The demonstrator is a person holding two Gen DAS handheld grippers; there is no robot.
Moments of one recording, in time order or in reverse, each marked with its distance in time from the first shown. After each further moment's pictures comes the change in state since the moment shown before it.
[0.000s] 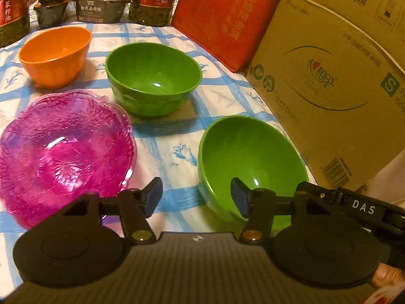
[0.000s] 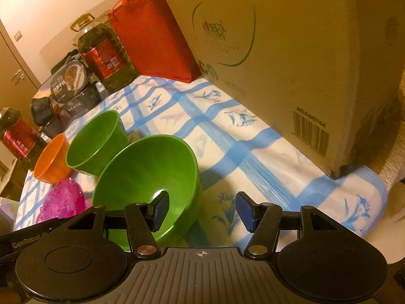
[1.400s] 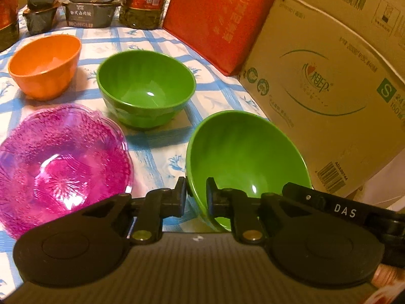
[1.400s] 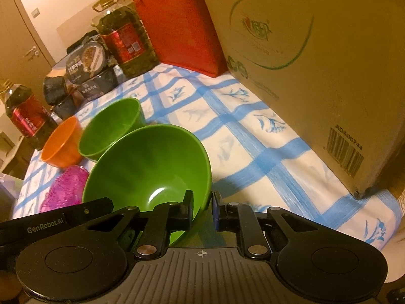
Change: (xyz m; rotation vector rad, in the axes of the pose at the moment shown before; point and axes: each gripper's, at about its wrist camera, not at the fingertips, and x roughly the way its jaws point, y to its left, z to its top) left arm -0.003 0.006 0.016 0.031 0.002 -0.033; right arm 0.009 0.034 0.011 -0.105 0.038 0.040
